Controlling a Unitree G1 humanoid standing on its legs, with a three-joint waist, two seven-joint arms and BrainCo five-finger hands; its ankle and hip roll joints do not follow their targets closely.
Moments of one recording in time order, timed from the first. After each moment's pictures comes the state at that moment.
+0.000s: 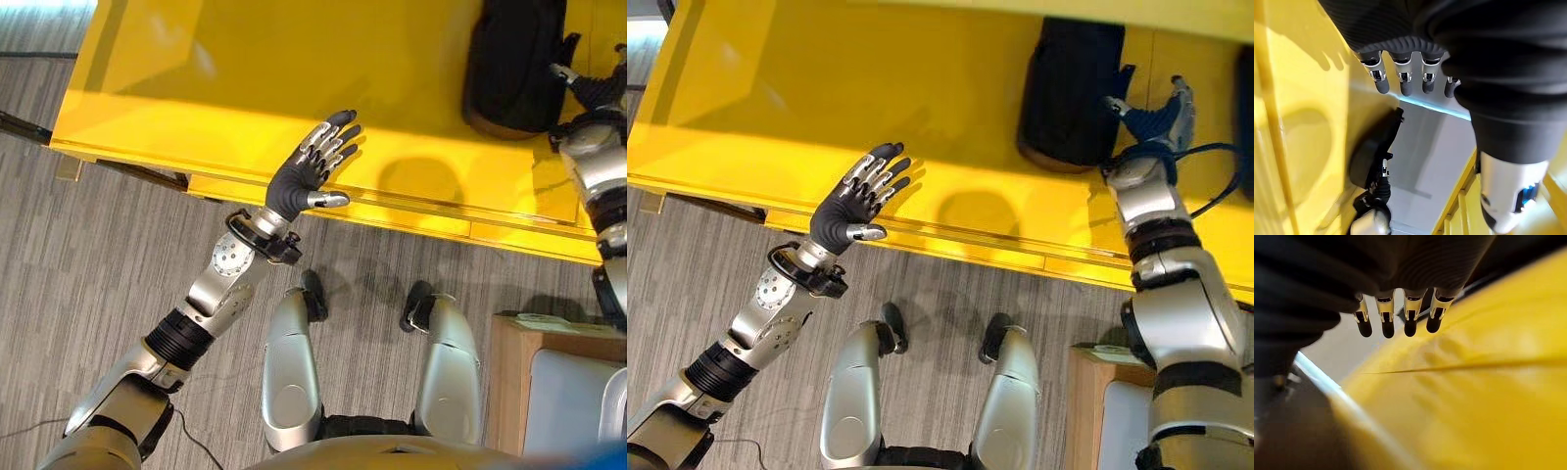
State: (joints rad) left arm -0.41 0.59 -0.48 -0.10 -0.80 -0.37 -0.12; right arm -0.98 -0.75 0.32 0.70 0.24 0.15 -0.60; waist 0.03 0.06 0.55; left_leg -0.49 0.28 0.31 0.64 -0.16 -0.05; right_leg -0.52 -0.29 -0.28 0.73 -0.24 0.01
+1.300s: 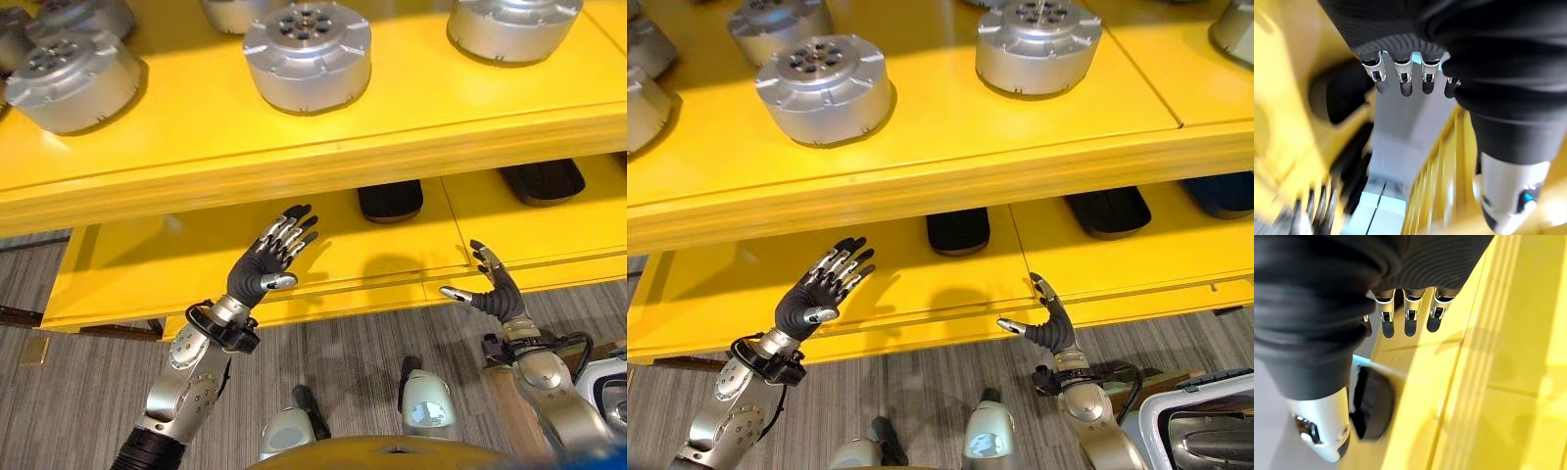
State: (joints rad) left arm 0.13 0.52 -0.23 -0.21 -0.79 -0.20 -0.58; right arm 0.24 -0.53 0.18 -0.16 0.12 0.03 -0.15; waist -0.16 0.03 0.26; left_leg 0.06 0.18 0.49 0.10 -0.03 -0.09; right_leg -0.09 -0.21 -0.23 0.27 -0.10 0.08
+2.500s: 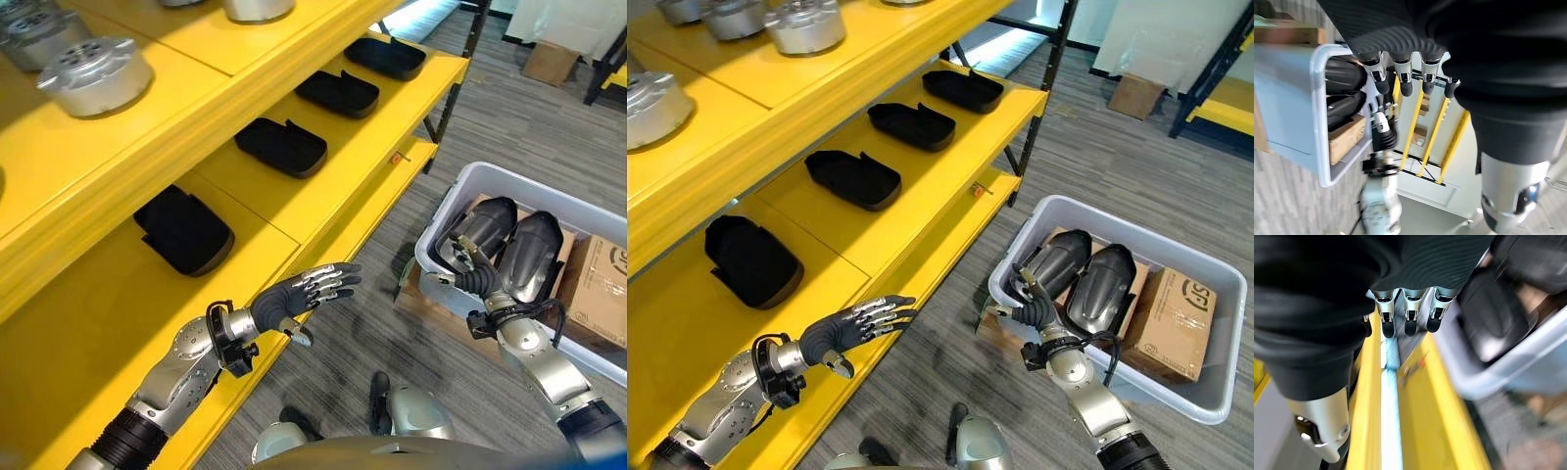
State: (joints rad) left arm 0.08 0.63 -0.33 -0.14 -0.79 -0.14 -0.73; right arm 0.03 -0.60 0.24 0.04 0.21 0.06 -0.24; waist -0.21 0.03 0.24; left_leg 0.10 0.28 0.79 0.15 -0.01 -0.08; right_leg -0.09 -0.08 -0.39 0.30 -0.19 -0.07
